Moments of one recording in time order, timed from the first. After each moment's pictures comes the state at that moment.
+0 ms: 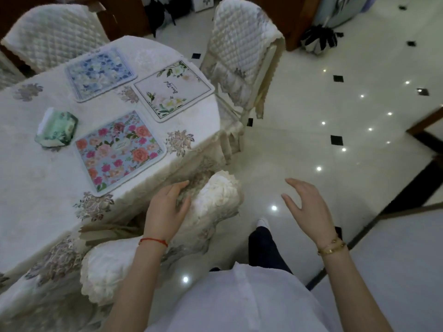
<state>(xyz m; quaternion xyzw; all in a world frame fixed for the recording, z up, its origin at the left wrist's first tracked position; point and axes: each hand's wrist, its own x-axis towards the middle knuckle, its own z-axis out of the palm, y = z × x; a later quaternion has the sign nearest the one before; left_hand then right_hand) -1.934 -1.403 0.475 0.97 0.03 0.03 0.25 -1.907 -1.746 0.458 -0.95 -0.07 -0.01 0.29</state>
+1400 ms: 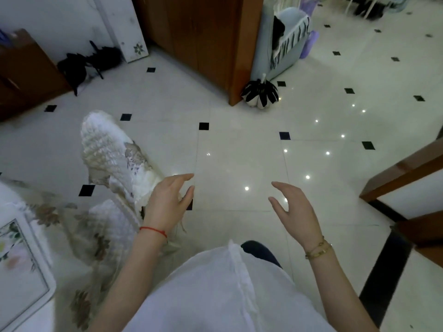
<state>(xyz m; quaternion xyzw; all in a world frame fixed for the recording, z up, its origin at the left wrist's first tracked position) -1.219 -1.770 0.496 0.95 -0.07 0.04 0.29 -1.262 -2.078 0.477 -0.96 0.01 -0.05 0.29</state>
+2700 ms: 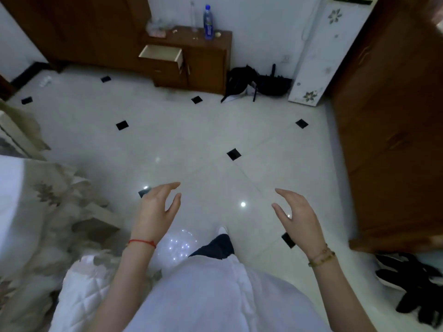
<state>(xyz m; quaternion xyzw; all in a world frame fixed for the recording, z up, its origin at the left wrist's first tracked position) -0.643 -1.538 0.468 0.86 0.40 0.18 0.24 -0.396 -1.767 0.456 -0.86 -0.42 0.11 0.27</state>
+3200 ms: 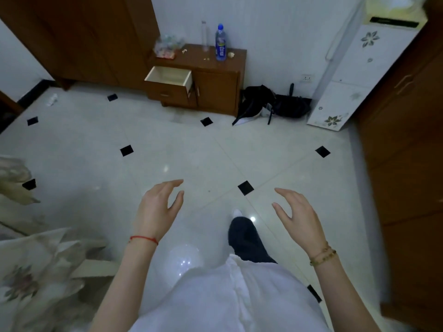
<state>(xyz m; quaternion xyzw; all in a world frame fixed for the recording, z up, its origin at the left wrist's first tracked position) -0.454 -1.274 0.473 0.87 0.41 0.17 0.21 -0.198 -1.497 0.458 -0.85 -0.43 0.13 0.27</state>
